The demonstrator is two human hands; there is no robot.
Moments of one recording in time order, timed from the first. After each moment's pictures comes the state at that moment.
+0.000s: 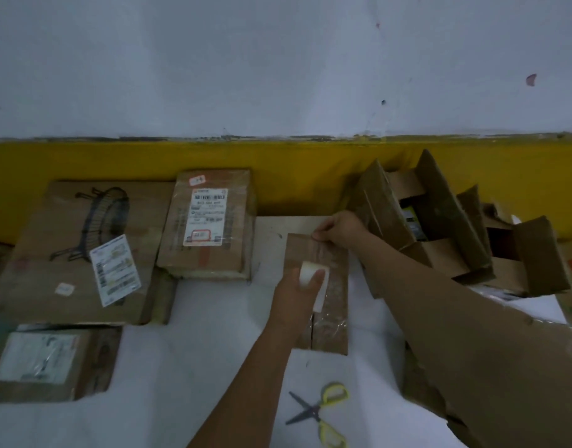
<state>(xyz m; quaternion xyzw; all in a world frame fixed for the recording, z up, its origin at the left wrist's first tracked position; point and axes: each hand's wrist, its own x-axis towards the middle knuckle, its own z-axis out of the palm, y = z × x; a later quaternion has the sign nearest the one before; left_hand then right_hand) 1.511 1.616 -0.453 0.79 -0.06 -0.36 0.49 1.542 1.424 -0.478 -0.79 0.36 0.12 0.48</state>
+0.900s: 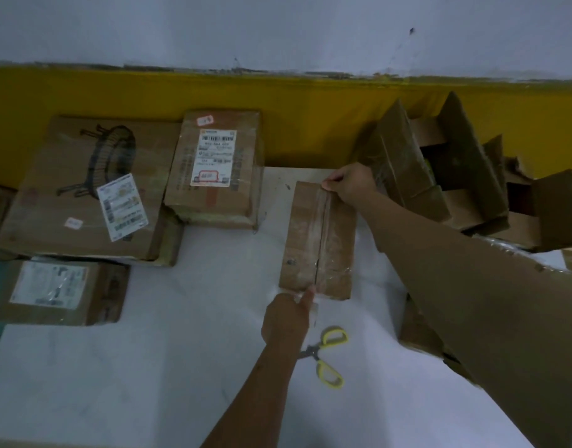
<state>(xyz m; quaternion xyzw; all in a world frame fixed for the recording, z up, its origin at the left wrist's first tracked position) 1.430 1.691 -0.497 0.89 0.00 -0.39 0.23 1.536 1.438 -0.495 -0.82 0.38 0.03 0.42</state>
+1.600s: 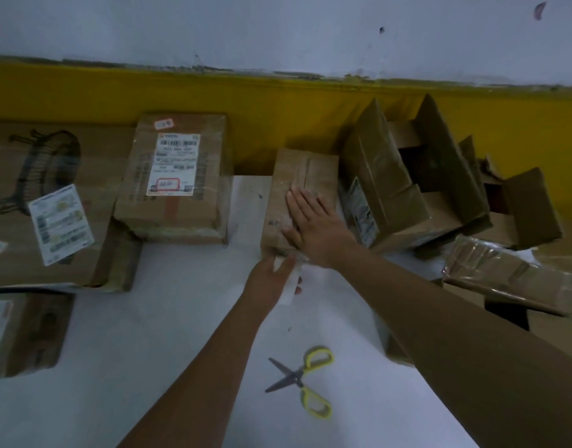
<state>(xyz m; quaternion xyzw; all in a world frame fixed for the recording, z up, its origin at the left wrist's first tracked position) 1.498 1.647 -0.519 0.70 0.01 -0.47 0.53 1.477 1.483 -0.527 -0.99 0.09 0.11 0.03</state>
